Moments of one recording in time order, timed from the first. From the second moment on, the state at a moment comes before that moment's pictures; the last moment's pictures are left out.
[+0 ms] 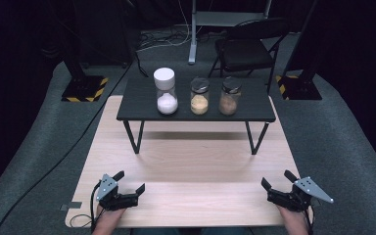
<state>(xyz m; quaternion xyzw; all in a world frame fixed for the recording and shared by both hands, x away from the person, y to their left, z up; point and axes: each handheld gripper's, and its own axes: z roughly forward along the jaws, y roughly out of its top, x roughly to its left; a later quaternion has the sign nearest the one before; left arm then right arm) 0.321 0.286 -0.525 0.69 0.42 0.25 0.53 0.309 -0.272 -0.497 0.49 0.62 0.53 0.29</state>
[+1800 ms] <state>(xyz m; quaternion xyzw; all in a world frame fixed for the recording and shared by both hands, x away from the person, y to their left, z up) 0.321 0.286 -0.525 0.69 0.42 0.24 0.53 0.342 -0.230 -0.526 0.54 0.73 0.38 0.18</state>
